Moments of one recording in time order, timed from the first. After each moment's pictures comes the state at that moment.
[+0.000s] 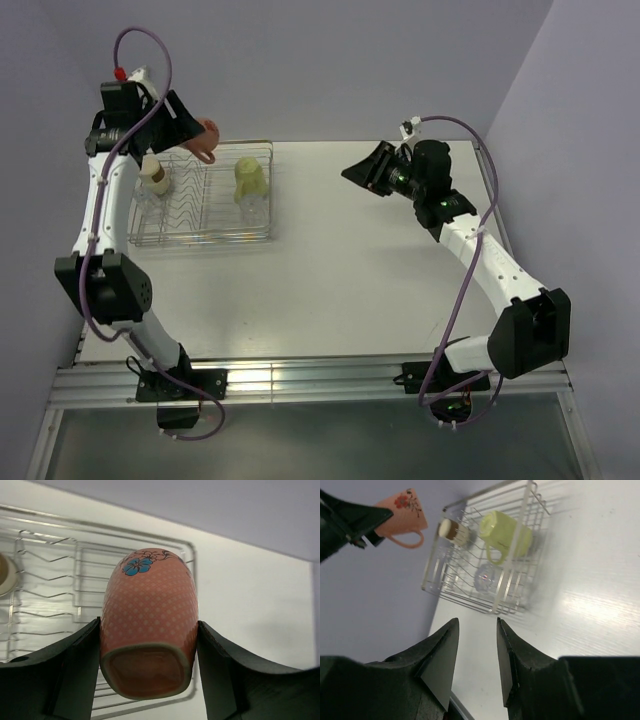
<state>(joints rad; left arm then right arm) 0.07 1.71 1.85 -0.63 0.30 -0.39 0.30 1.34 1.14 -0.04 -0.42 0.78</state>
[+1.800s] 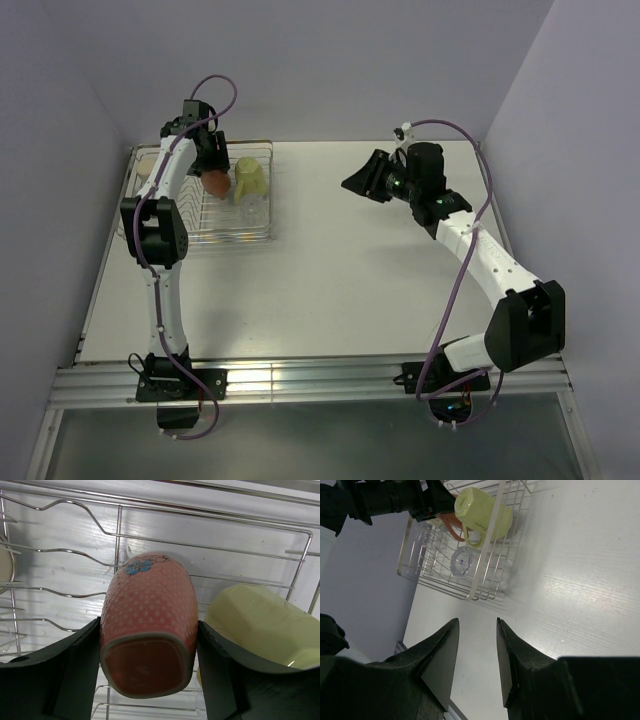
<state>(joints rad) -0.08 2.32 2.24 -0.89 -0.10 -0.23 0.30 1.38 1.14 -0.12 -0.43 0.67</state>
